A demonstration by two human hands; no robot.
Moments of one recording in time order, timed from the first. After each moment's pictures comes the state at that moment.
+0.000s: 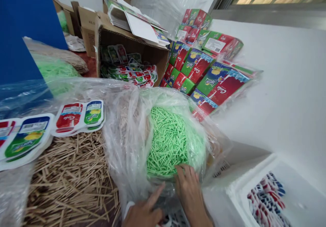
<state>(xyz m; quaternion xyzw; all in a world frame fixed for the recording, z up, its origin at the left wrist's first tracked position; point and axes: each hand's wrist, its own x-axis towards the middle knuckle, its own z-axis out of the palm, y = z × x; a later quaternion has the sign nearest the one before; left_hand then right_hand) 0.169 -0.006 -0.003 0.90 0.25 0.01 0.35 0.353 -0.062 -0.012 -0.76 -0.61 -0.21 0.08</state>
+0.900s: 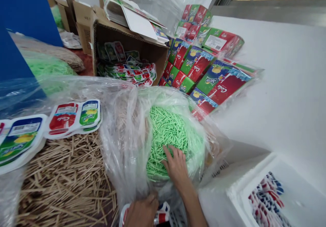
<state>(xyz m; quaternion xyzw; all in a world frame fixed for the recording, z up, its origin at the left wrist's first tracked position) 0.189 0.007 -0.013 0.87 0.27 -0.16 0.38 0.372 -0.005 -0.027 -0.73 -0.65 -0.17 0.09</state>
